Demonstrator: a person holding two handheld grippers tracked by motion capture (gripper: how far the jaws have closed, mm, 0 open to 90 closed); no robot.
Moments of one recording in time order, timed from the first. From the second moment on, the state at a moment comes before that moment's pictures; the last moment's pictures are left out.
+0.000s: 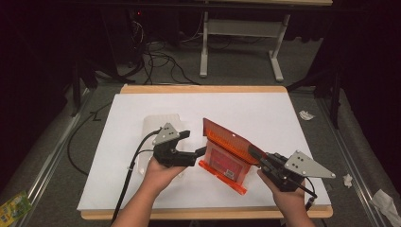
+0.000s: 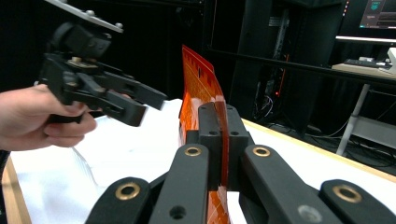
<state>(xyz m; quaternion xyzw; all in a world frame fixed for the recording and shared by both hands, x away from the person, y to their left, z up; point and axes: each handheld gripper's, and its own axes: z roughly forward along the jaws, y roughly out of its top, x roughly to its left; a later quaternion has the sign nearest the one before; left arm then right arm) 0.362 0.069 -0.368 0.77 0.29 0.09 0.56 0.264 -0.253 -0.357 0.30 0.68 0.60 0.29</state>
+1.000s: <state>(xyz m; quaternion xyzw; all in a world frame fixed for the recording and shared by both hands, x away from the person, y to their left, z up) 0.370 0.034 -0.369 0.75 0.28 0.13 0.58 0.266 -0.258 -0.368 0.33 0.68 0.59 0.28</state>
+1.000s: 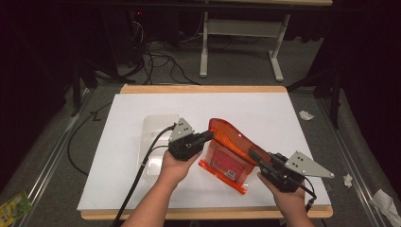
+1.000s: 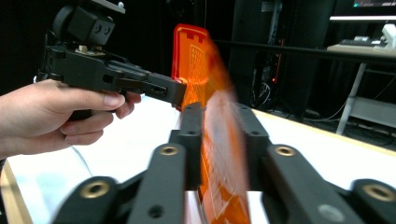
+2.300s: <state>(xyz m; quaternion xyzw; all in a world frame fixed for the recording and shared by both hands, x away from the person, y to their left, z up) 0.339 0.151 -0.375 0.76 0.36 0.23 0.49 0.289 -0.247 -0.410 0.37 0.73 0.55 0.17</state>
